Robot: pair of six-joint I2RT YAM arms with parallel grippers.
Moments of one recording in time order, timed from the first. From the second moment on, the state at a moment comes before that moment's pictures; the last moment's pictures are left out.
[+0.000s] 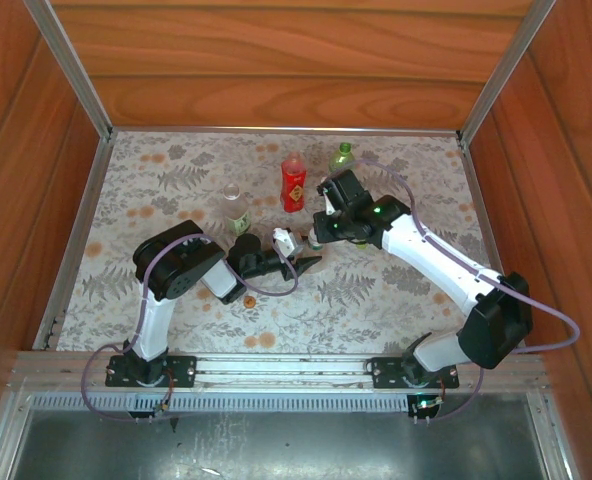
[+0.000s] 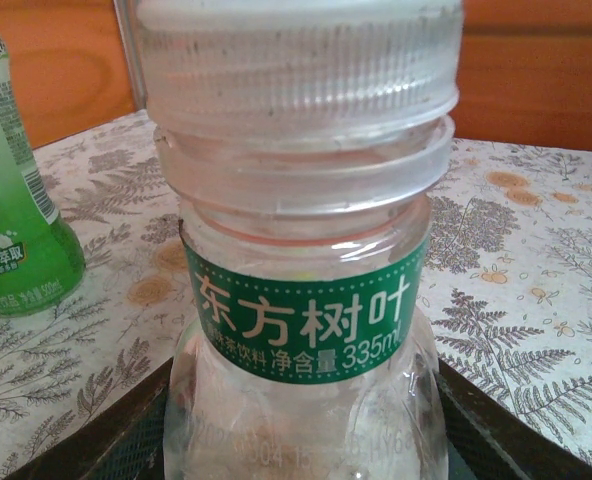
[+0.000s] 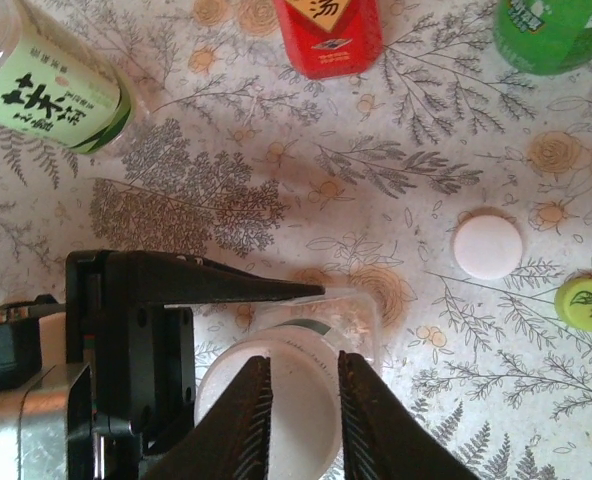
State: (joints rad) left arm -0.80 2.06 0.62 1.34 0.46 0.05; right arm 0.71 1.44 1.22 -0.78 0.00 0.37
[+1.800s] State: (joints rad) left arm -0.80 2.06 0.61 1.35 0.48 0.03; right arm 0.61 1.28 1.09 -0.77 -0.29 0.26
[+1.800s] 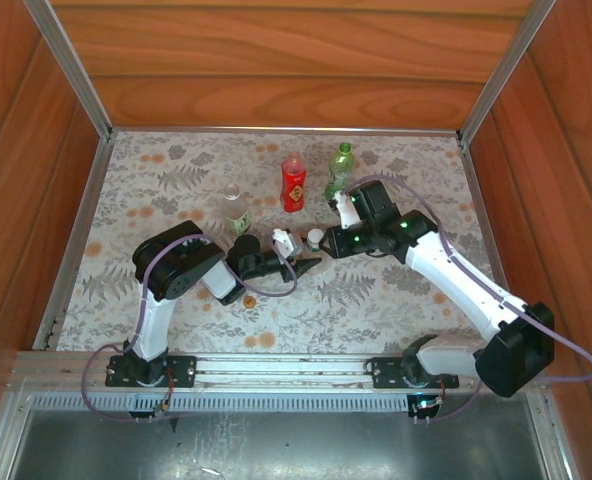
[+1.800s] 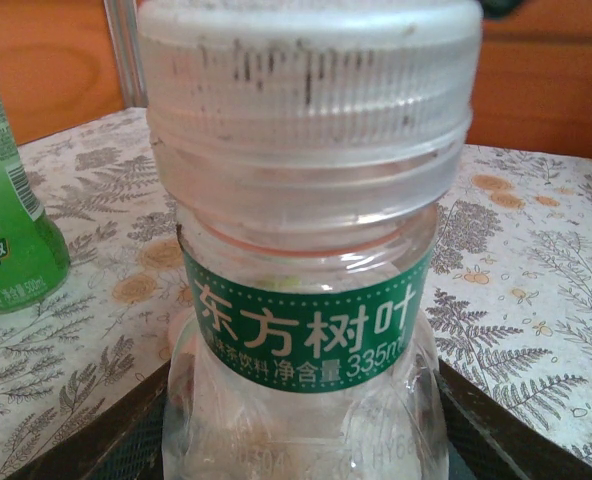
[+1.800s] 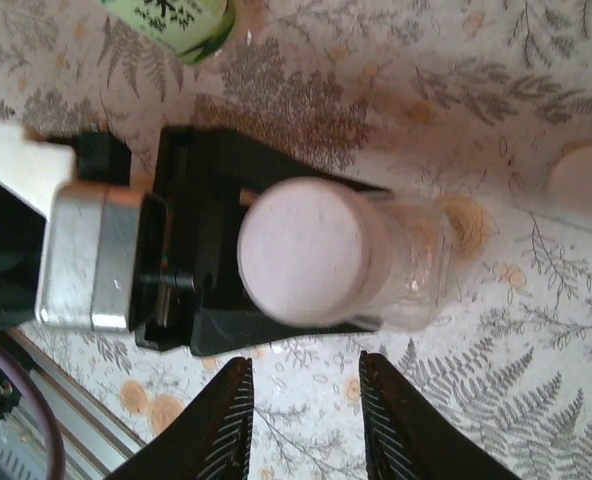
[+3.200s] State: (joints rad) left arm -0.80 2.03 0.59 1.33 0.47 0.03; right arm 0.54 1.41 1.13 -0.67 -0.39 0.24
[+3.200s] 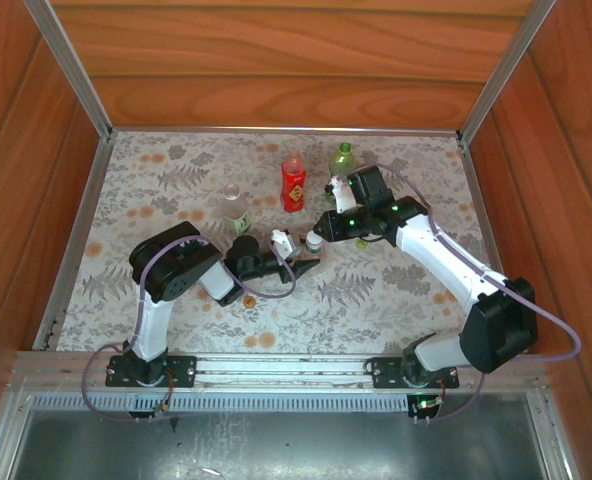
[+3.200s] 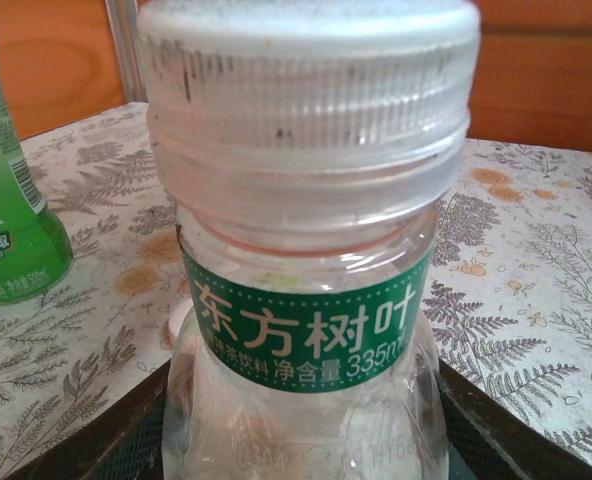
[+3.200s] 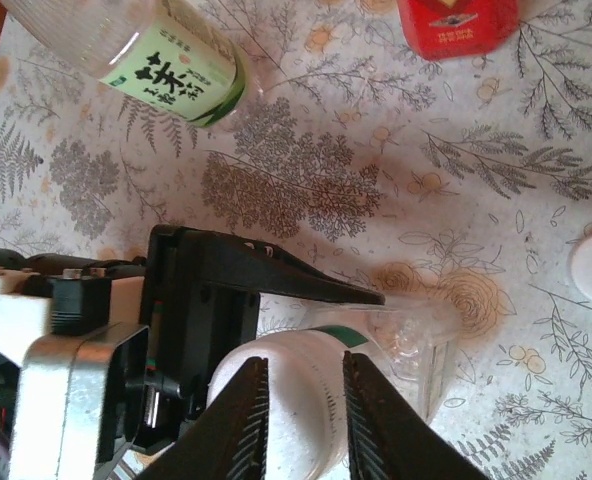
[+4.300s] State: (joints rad) left arm -0.82 1.64 0.50 0.91 0.34 0.36; right arm 0.65 1.06 1.13 -0.92 -0.24 -0.41
